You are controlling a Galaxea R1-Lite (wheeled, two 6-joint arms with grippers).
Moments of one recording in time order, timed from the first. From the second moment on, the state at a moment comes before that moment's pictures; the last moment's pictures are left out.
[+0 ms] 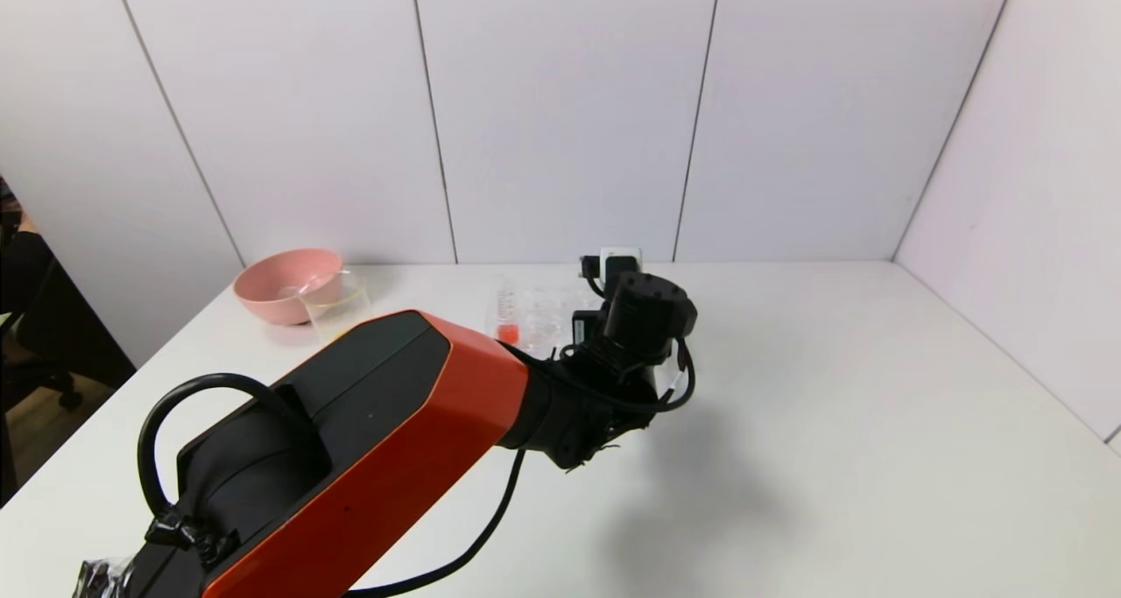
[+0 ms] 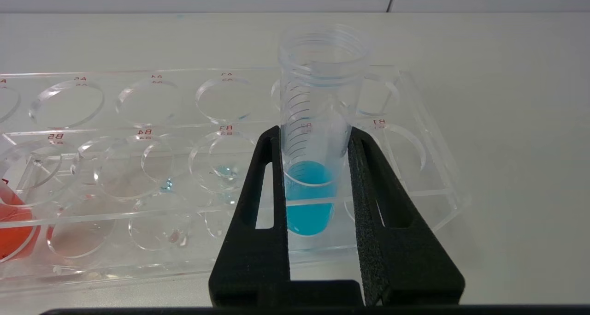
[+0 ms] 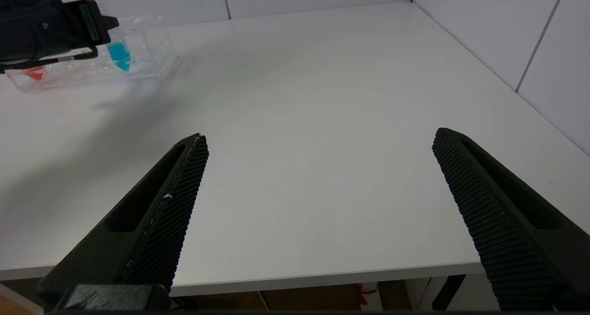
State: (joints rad) left arm -0.84 2.45 -1.67 -0.59 0.66 -0.27; right arm 0.00 0.00 0.00 0.00 -0.04 0.10
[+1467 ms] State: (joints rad) left arm -0.89 2.38 -1.78 -0.48 0.65 -0.21; right arm 0.00 0.00 0.00 0.00 -0.04 0.10
